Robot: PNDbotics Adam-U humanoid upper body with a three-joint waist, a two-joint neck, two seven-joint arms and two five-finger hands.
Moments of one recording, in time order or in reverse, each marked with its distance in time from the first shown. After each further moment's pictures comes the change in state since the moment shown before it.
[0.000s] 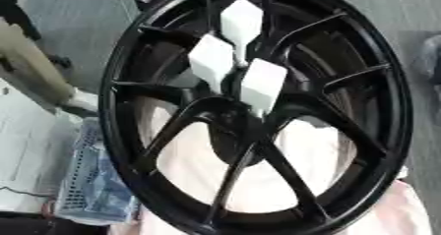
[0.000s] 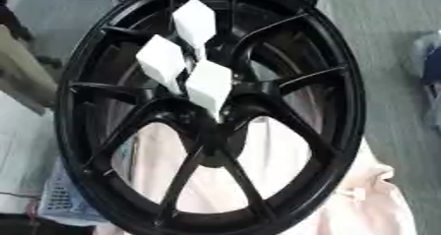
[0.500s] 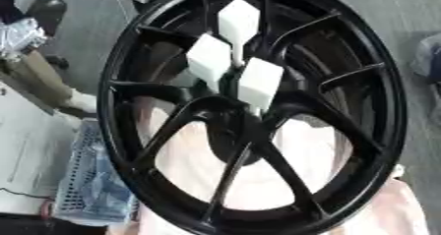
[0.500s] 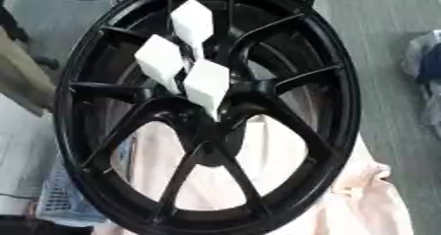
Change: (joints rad) left arm -0.215 0.106 -0.130 -0.002 -0.041 0.035 -0.397; right arm 0.008 -0.001 0.004 0.000 0.001 0.004 0.004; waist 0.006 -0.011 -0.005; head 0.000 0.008
